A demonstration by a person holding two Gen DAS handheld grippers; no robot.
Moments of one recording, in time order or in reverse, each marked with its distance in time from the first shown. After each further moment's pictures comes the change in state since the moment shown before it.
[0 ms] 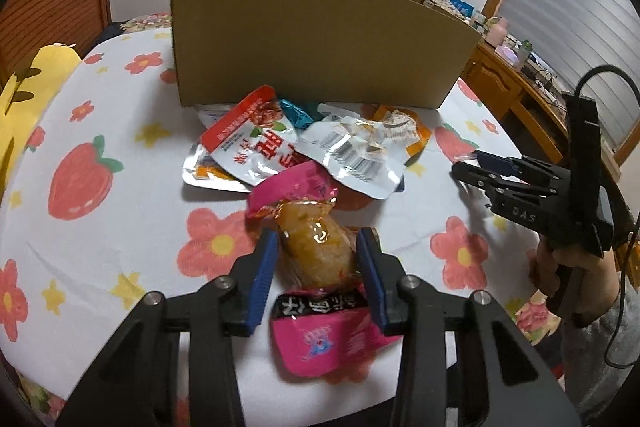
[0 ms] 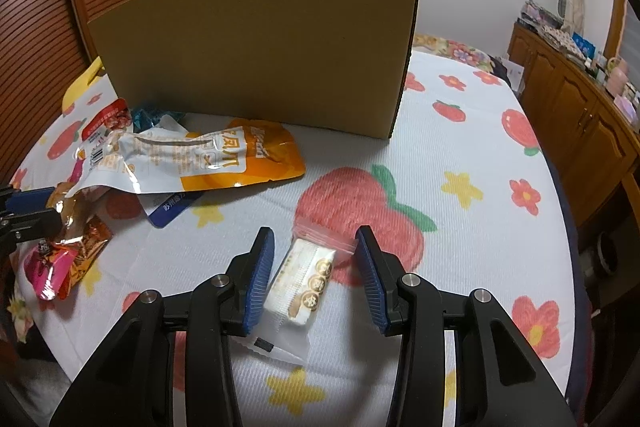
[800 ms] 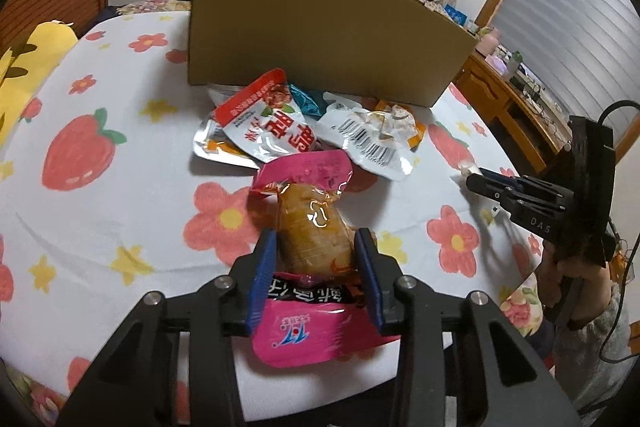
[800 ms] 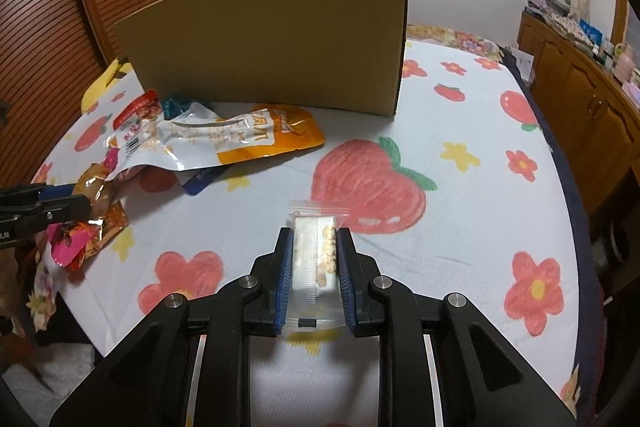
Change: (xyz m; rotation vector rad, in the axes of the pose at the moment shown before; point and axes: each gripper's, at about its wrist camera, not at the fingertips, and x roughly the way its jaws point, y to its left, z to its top) left arm -0.010 0.017 -0.015 -0.051 -0.003 -0.080; right arm -0.027 0.000 -0.020 0.030 0.002 0.075
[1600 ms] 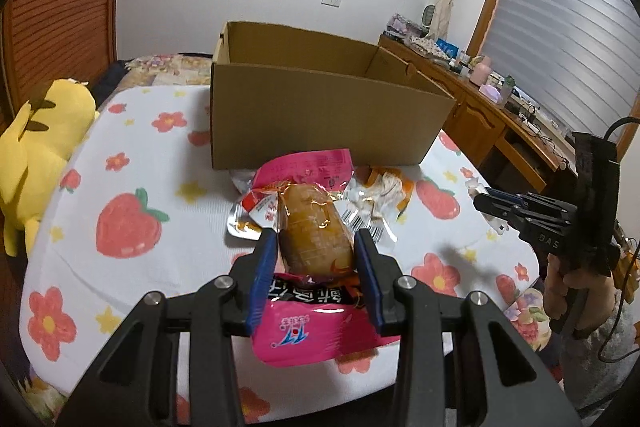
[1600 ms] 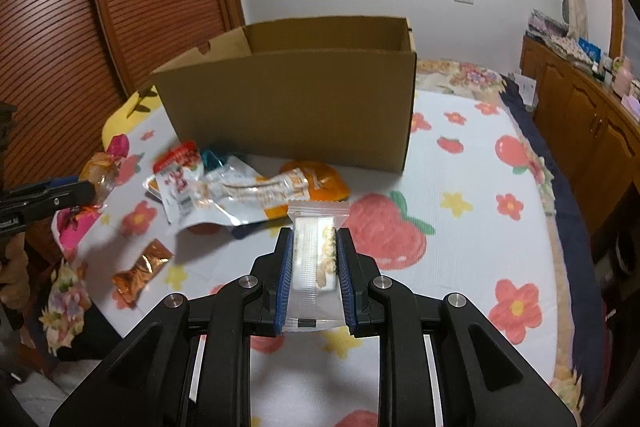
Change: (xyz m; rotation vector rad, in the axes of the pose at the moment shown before) left arm -0.054 -0.010 0.025 0.071 -0.172 0.039; right arm -0.045 0.016 0.022 -0.005 -0.126 0.037
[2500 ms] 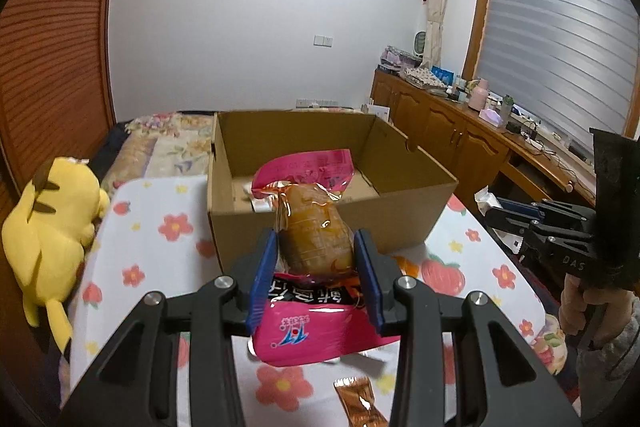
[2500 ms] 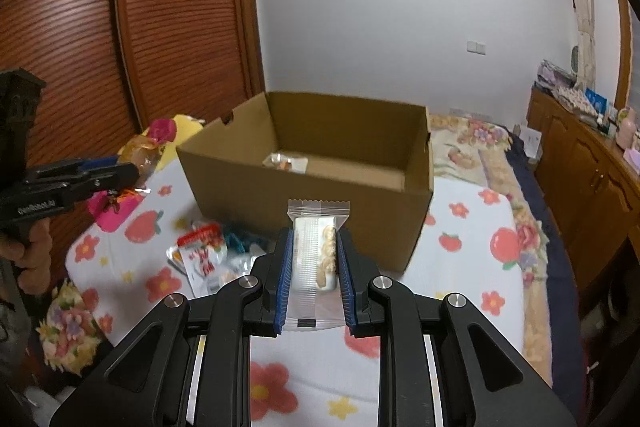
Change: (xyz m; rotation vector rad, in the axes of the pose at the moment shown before) left arm -0.008 -0.013 0.090 0.094 -0.138 0.040; right arm -0.026 0.015 0.075 -0.066 -0.129 0.028
